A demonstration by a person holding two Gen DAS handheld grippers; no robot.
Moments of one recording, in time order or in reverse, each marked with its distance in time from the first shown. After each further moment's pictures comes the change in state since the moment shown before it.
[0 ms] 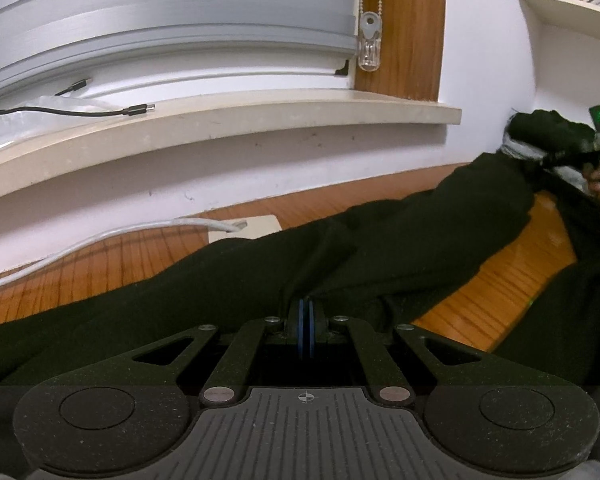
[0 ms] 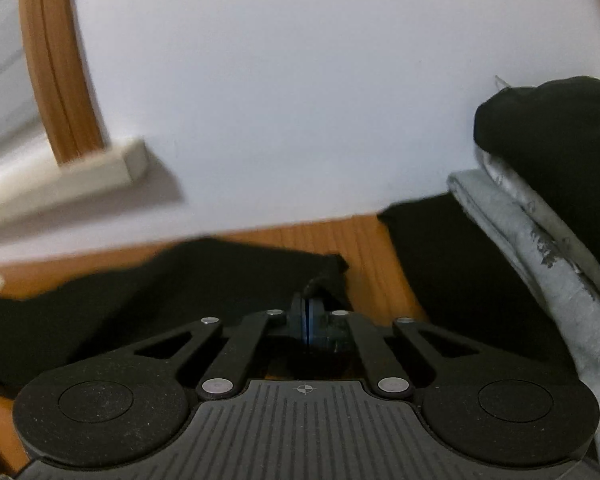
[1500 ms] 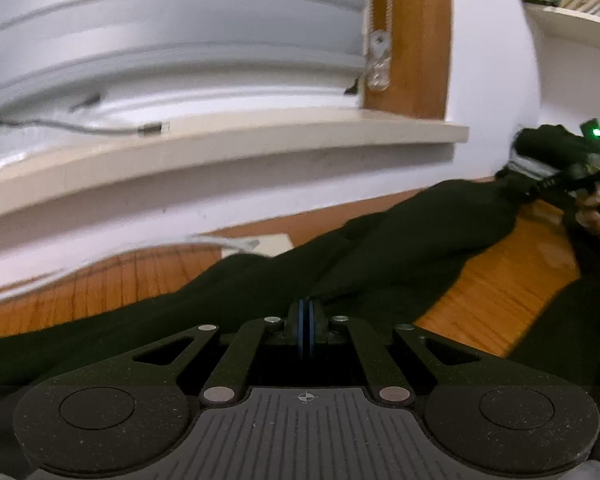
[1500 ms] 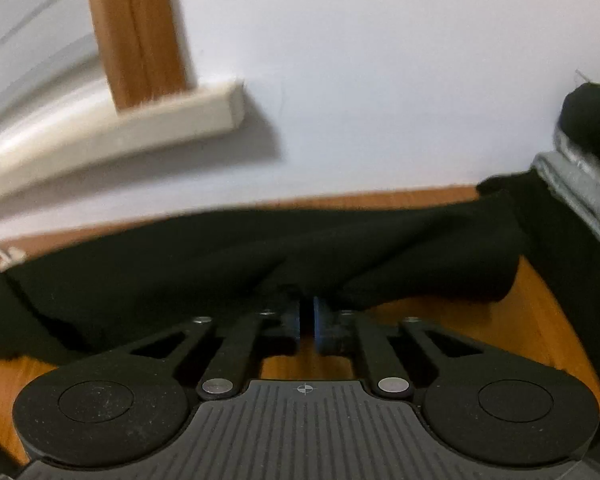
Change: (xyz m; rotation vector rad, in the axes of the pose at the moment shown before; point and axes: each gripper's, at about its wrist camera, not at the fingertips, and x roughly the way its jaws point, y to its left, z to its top) left arm -0.017 0.001 0.005 0.003 -0.065 0.004; right arm 0.030 0.104 -0.025 -0.038 0.062 0.002
